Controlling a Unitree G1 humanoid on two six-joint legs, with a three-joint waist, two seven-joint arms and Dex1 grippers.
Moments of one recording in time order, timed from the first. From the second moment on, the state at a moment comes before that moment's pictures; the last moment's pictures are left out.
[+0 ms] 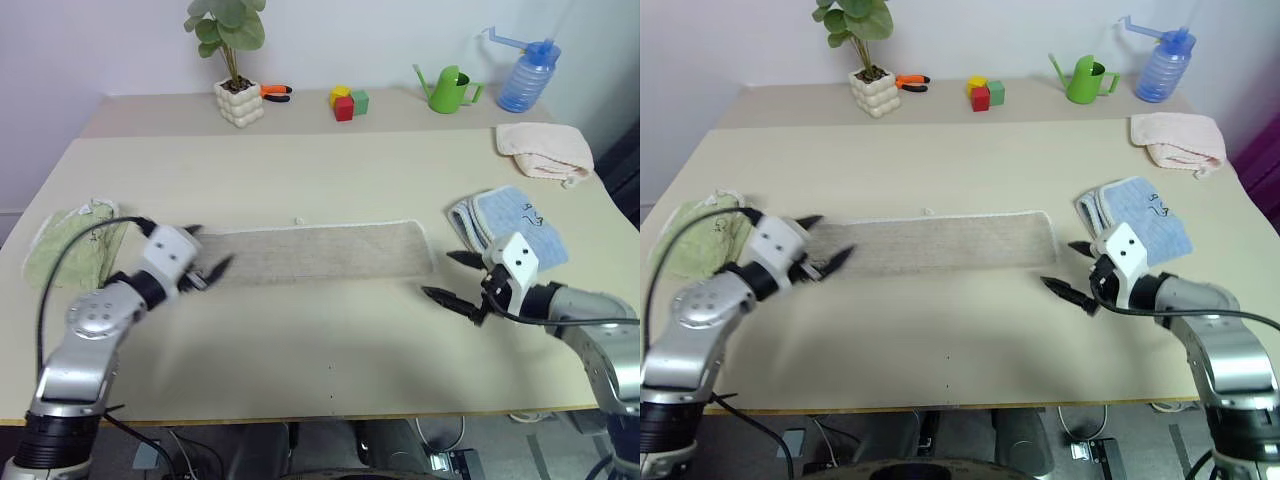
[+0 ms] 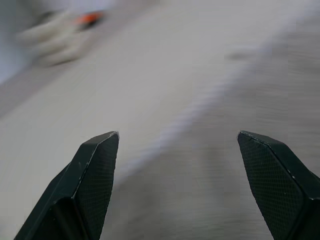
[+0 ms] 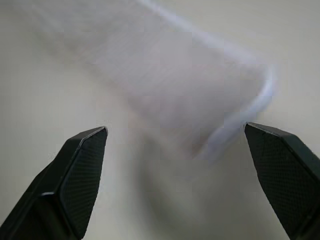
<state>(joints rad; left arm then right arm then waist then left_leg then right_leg) -0.04 0.65 0.03 -0.36 -0.14 0.25 -0.63 0.07 -0.70 -0.27 -0.40 0.49 0.64 0.81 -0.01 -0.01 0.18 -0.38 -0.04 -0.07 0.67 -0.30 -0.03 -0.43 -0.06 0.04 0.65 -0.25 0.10</state>
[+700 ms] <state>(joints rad) -0.05 0.55 -0.17 -0.48 -0.19 0.29 -0.71 -0.20 -0.06 -0.53 -0.39 0.95 1.17 -0.13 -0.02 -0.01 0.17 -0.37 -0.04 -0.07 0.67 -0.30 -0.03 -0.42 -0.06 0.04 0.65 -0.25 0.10</state>
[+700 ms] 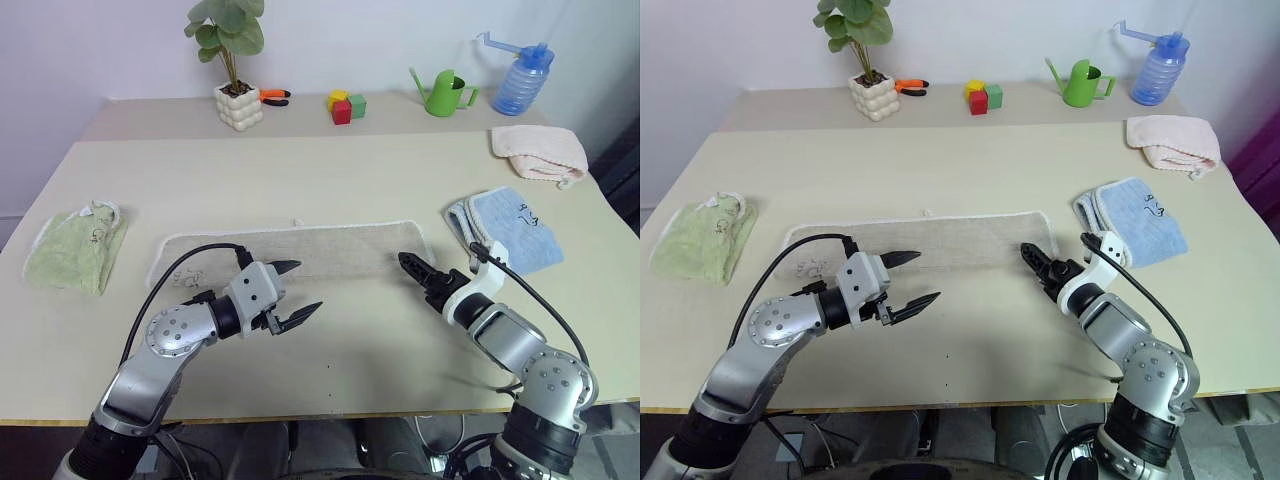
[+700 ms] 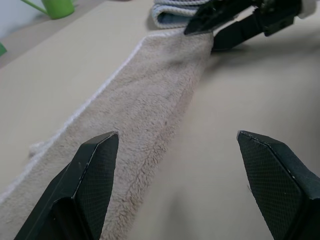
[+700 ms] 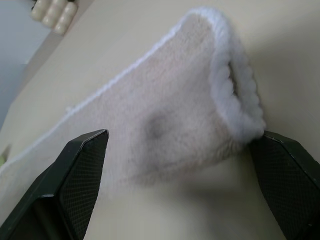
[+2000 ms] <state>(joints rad) -0.04 0.51 -0.18 -0.42 -0.14 0.26 -0.65 -0.30 -0.59 0.26 -0.48 0.49 0.86 0.31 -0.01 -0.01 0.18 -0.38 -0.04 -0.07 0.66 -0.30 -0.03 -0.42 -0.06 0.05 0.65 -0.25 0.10</state>
